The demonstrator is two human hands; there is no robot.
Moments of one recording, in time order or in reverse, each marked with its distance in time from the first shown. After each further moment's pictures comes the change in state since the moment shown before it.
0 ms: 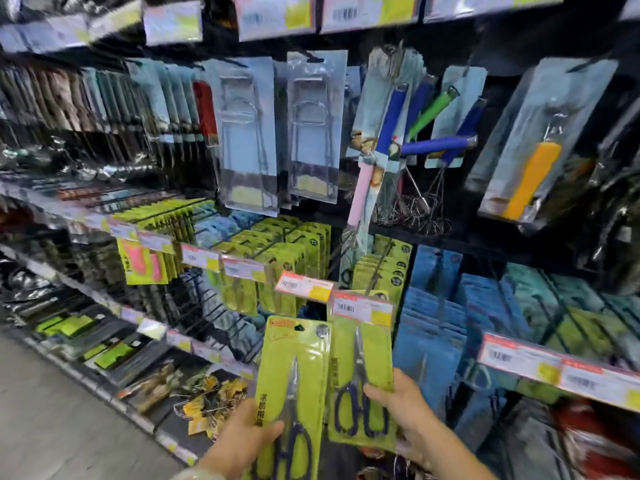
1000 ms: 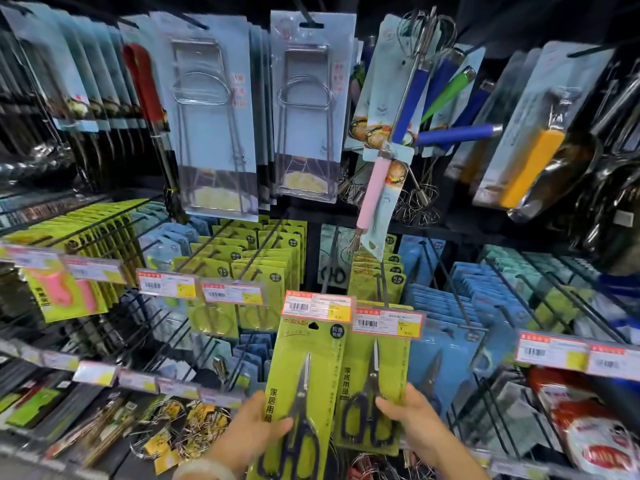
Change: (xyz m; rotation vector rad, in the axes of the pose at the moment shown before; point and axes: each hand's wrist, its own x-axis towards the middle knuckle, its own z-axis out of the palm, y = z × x) left_hand 0.082 0.030 -0.041 -0.003 -0.368 0.060; right_hand 0.021 0.014 0.036 0.437 0.097 0.215
